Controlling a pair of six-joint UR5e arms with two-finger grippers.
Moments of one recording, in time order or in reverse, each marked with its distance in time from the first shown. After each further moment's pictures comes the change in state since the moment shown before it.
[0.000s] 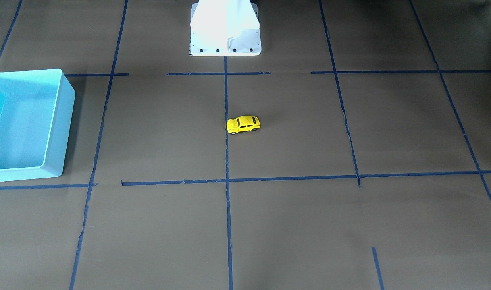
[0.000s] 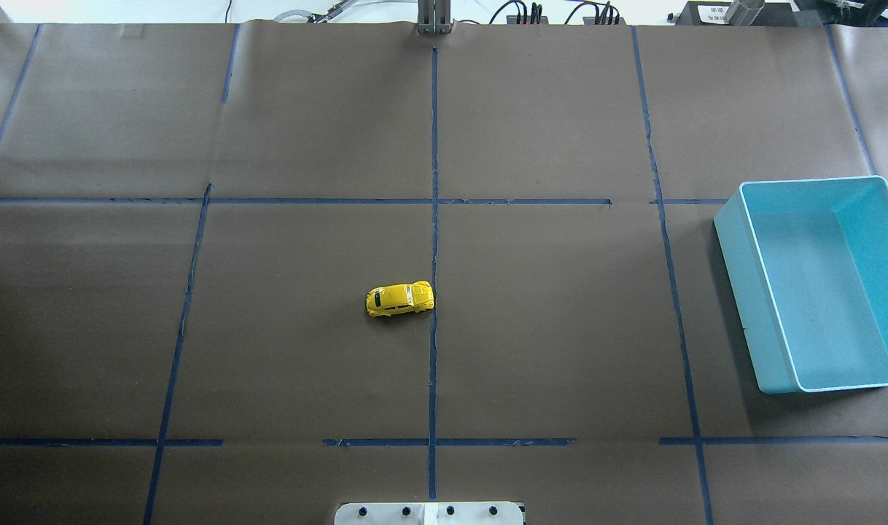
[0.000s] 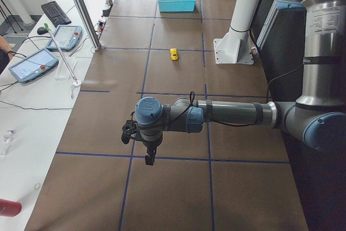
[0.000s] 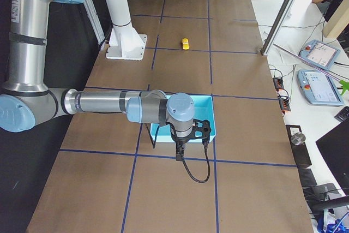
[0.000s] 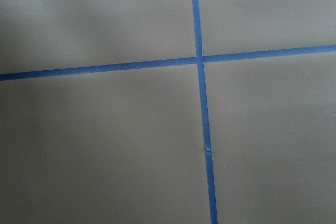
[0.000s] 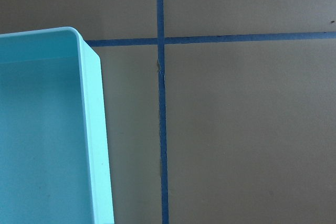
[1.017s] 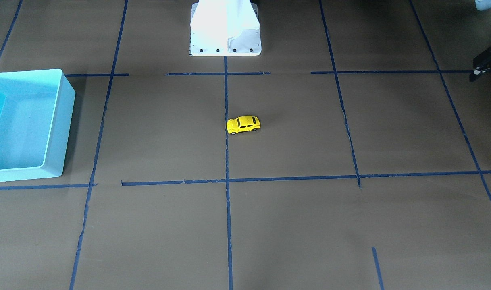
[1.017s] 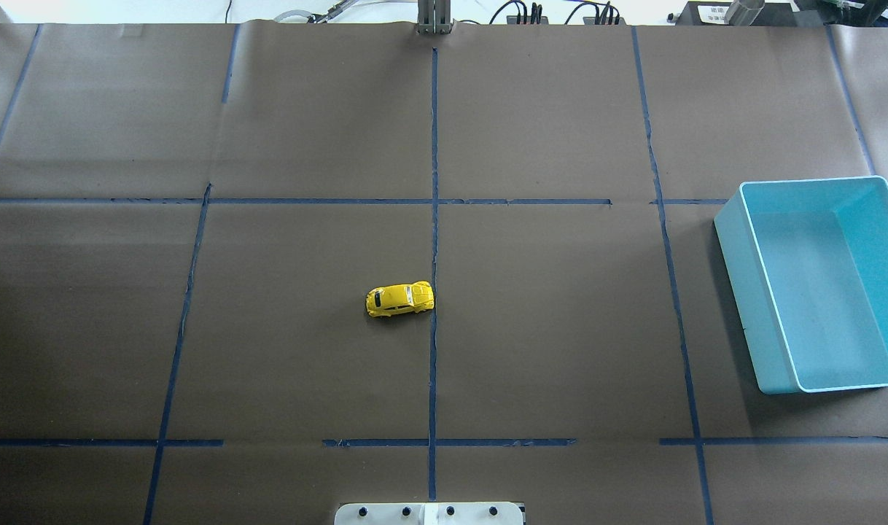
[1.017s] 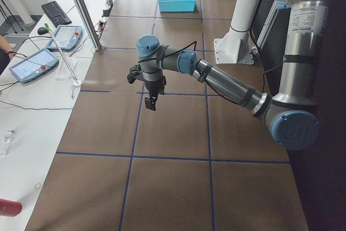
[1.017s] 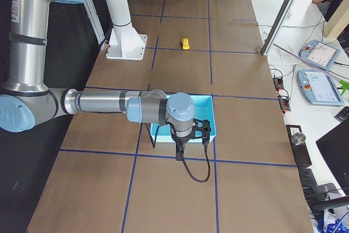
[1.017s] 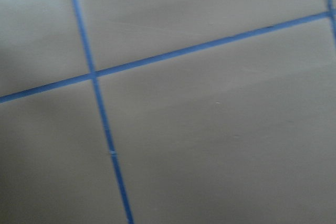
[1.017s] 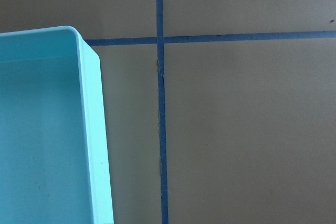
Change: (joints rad) left arm 0.285 -0.161 -0.367 0.369 0.064 0.002; right arm 0.000 -0.002 0.001 0.000 -0.001 0.000
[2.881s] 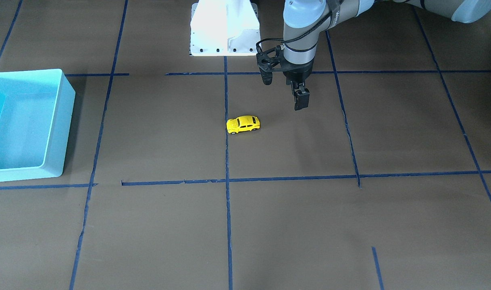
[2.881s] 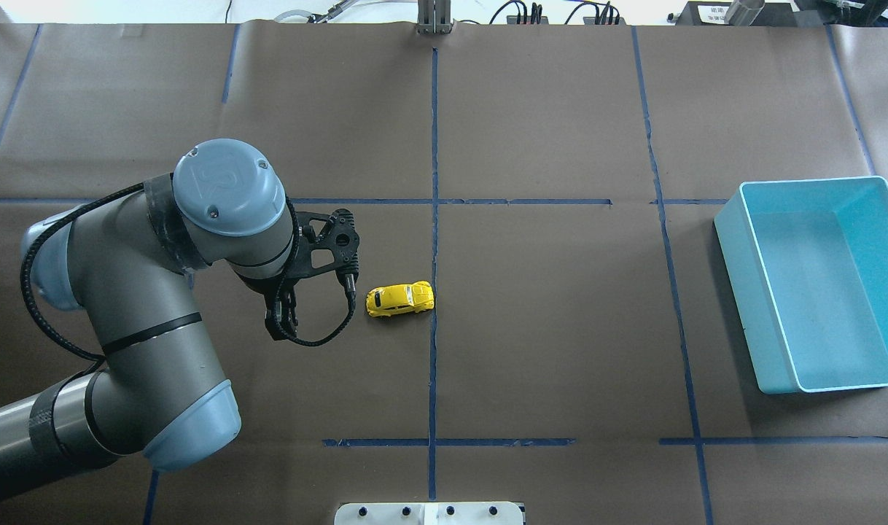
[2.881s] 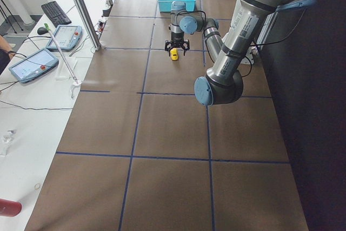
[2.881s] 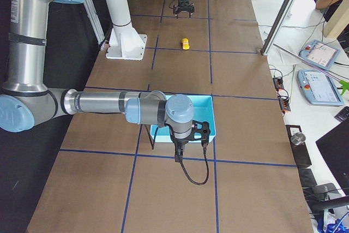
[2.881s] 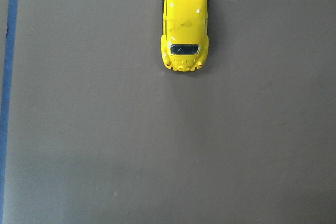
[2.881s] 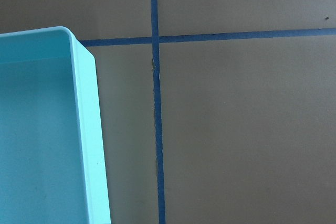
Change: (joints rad) left arm 0.759 -0.481 0.114 -0.055 0.412 0.221; right arm 0.010 -0.003 -0.006 -0.001 -0.001 0.000
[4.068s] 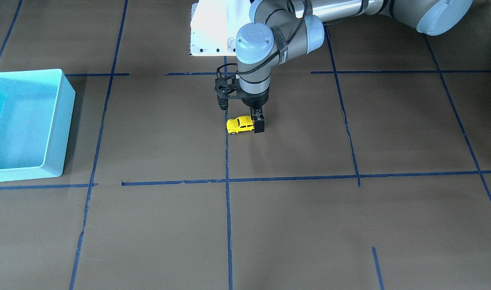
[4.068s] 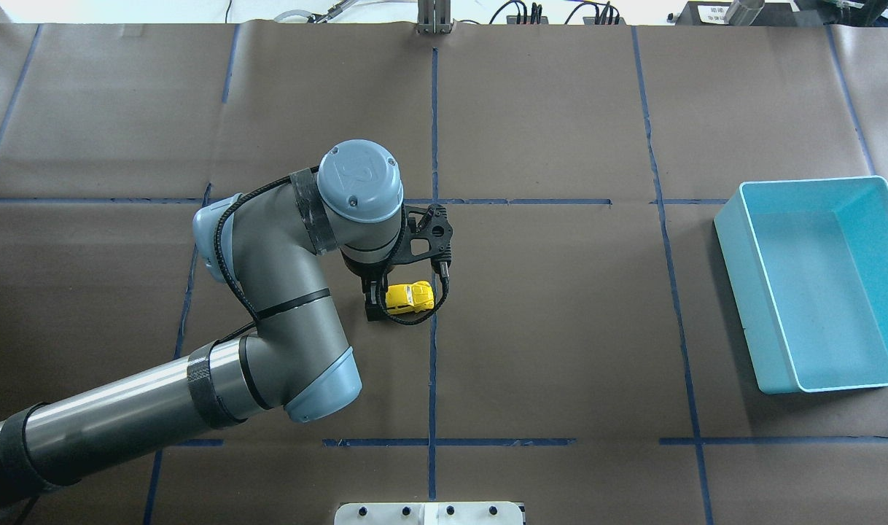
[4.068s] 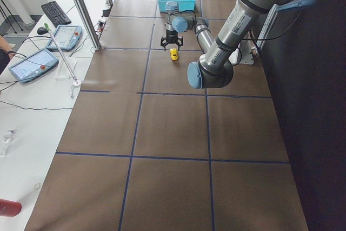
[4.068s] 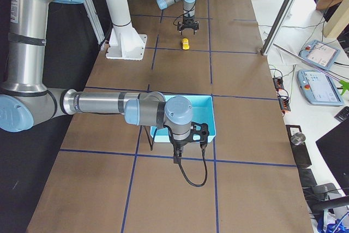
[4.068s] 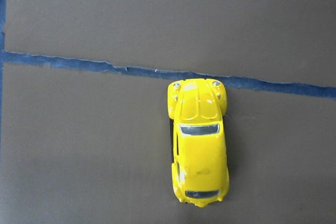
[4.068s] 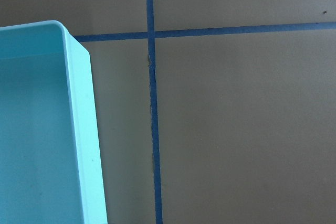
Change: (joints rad) left arm 0.033 -0.221 0.362 -0.187 -0.001 -0.009; right arm 0.000 -0.006 -0.003 0.001 -0.004 -0.001
